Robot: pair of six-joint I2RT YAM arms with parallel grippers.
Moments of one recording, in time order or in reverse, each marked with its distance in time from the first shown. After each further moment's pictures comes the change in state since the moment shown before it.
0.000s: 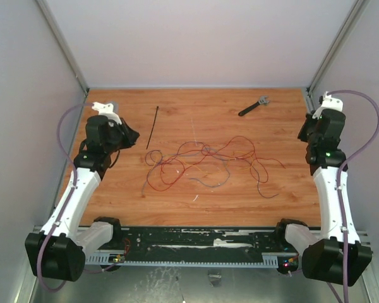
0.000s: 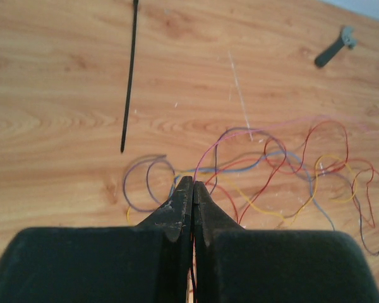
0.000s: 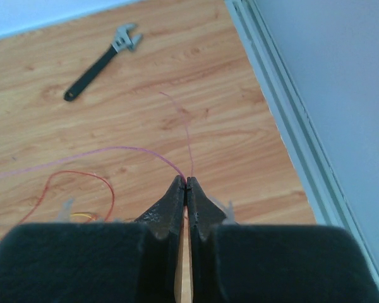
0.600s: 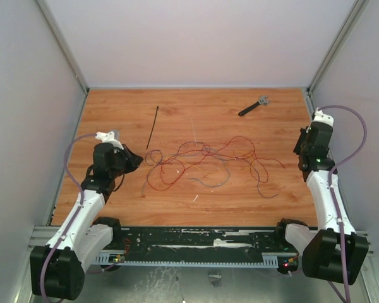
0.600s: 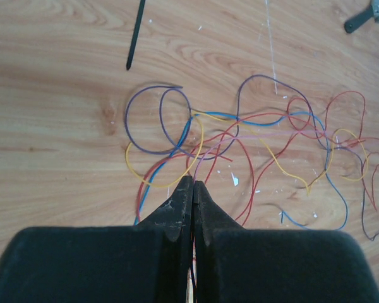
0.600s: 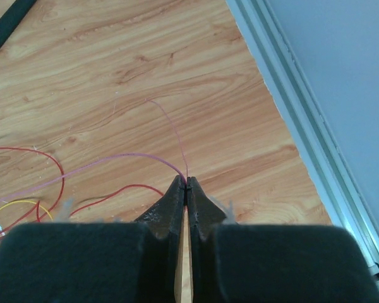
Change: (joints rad) left arm 0.000 -0.176 -0.391 0.126 0.012 -0.148; right arm -0.002 -0.001 -0.226 0.071 0.127 0.005
